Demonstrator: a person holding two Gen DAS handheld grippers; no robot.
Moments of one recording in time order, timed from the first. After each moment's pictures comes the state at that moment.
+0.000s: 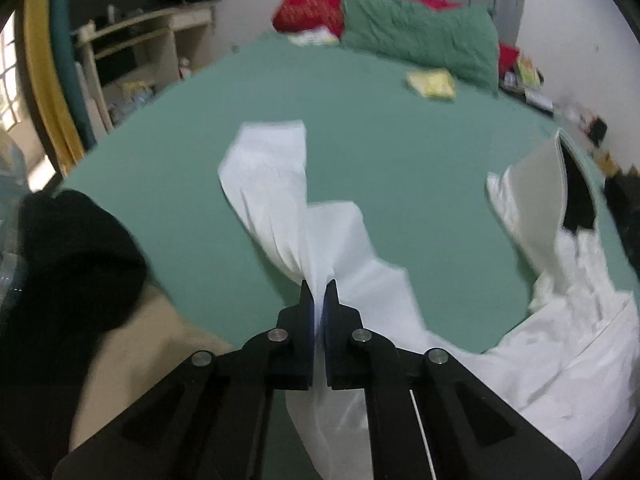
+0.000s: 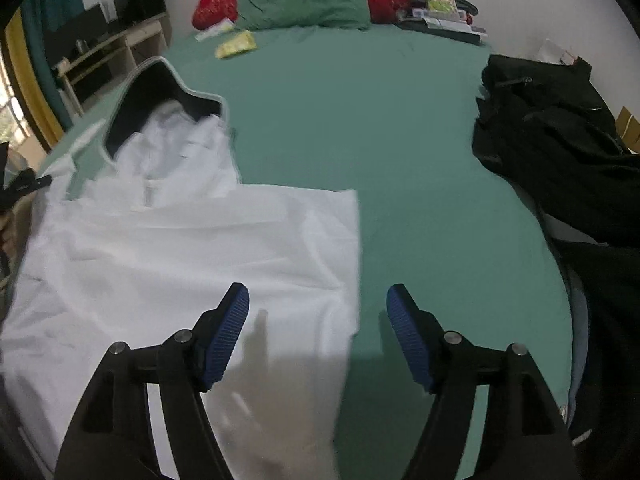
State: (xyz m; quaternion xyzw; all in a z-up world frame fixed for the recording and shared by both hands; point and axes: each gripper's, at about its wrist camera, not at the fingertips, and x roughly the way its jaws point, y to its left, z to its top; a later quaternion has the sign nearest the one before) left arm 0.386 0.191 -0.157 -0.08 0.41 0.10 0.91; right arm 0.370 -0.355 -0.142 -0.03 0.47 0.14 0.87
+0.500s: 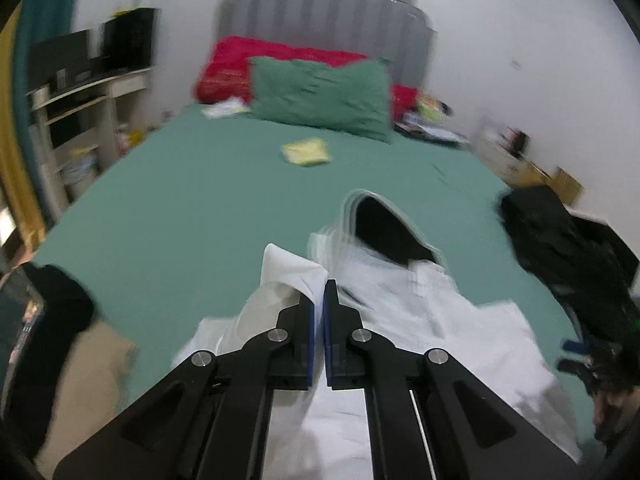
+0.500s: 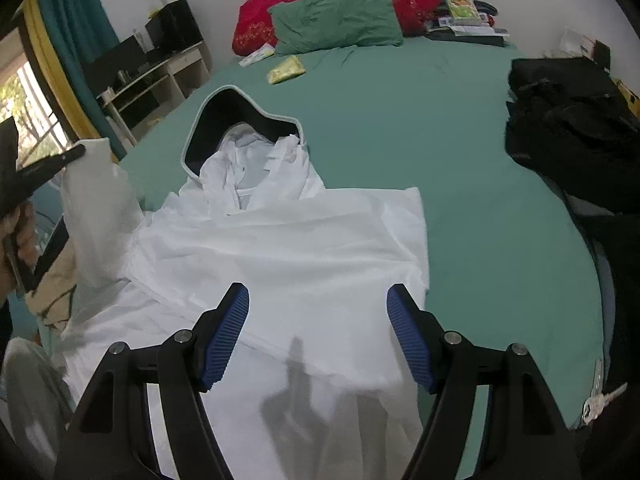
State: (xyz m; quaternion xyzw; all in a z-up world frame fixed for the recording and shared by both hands) left arm 0.326 0.028 -0.048 -0.05 0.33 -0.03 0.94; right arm 0.321 -0.353 -0.114 0.04 0.45 0.22 0.87
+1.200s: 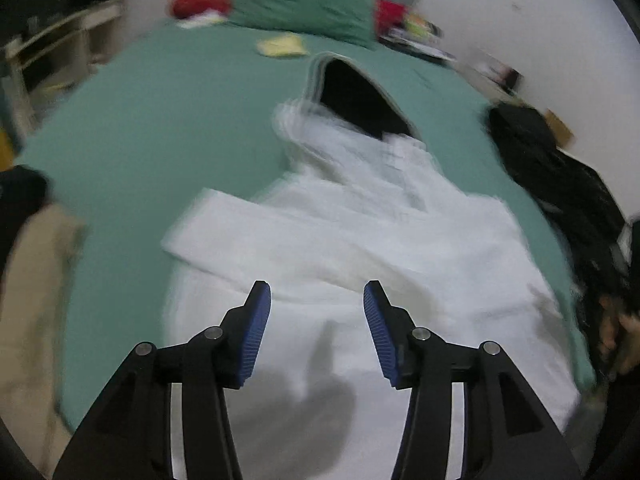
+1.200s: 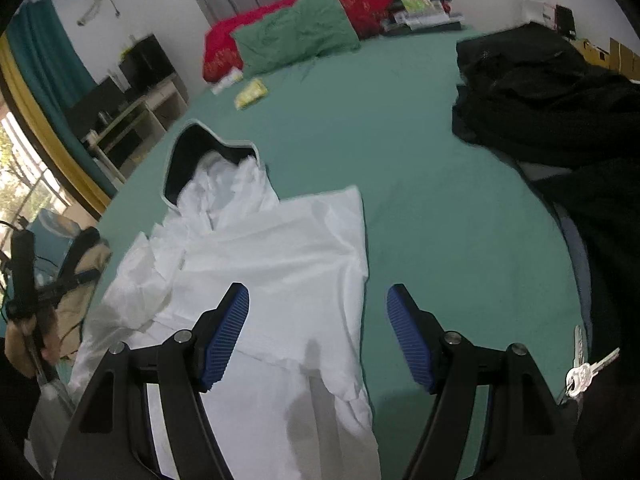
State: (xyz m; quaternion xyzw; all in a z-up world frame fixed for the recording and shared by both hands) left arm 0.288 0.030 -0.129 -0.08 0.46 -0.04 0.89; right arm 0.322 -0.405 -0.113 0.10 0.45 0.18 0.87
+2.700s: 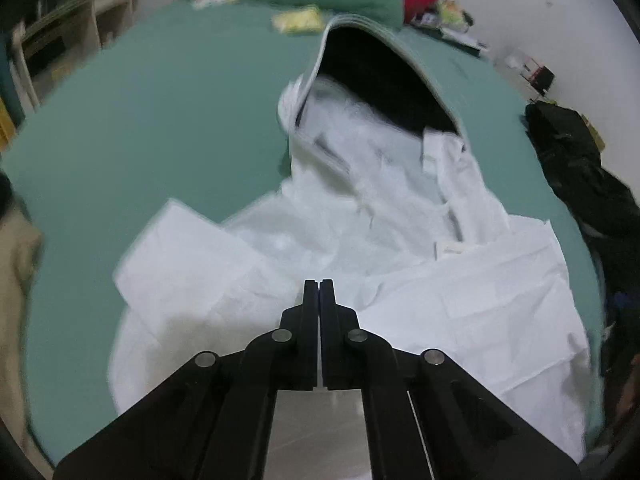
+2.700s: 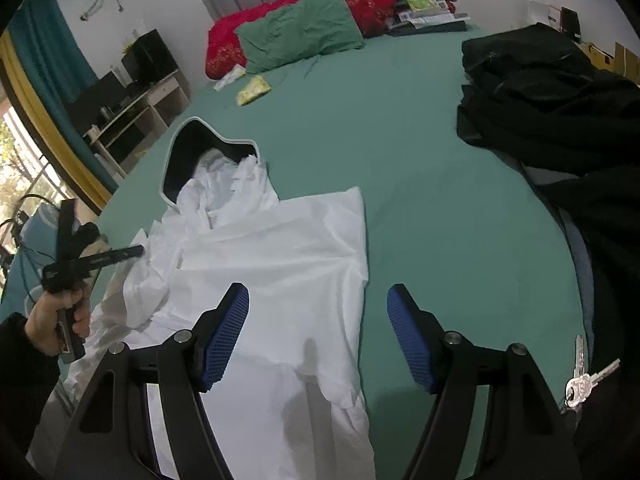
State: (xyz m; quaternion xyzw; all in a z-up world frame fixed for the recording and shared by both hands) left arm 0.350 -0.020 -0.162 -0.07 0.47 -0.01 0.88; right arm 0.324 -0.408 -0.112 0.10 0.45 0.19 0.87
